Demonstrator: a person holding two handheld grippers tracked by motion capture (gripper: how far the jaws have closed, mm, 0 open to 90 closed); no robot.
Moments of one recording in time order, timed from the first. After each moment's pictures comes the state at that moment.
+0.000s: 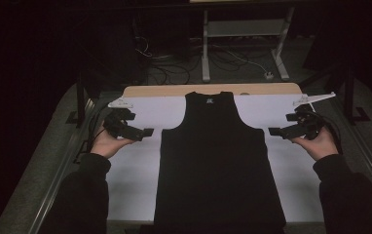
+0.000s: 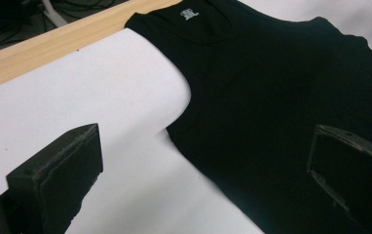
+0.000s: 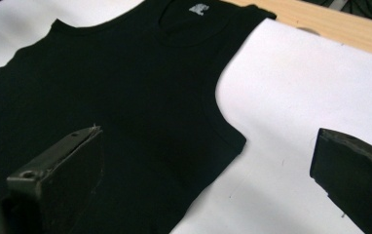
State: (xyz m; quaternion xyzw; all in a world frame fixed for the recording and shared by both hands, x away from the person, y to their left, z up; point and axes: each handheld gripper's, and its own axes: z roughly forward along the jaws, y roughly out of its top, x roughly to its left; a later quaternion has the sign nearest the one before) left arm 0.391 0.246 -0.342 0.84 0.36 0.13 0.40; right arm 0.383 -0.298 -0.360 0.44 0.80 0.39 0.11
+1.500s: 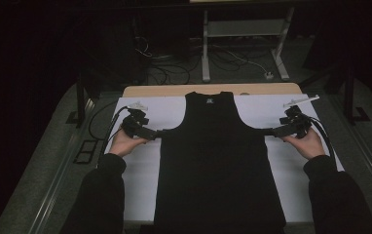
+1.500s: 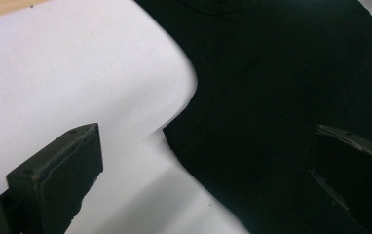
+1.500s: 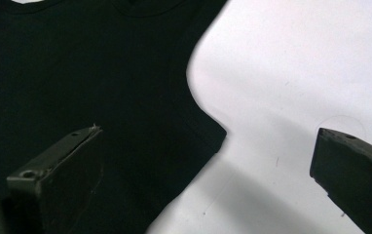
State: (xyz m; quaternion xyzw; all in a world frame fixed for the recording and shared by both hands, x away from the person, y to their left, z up) left arm 0.434 0.226 -0.401 0.84 0.38 0.07 0.39; right arm 0.422 -0.300 -0.410 0.46 0.80 0.37 0.08
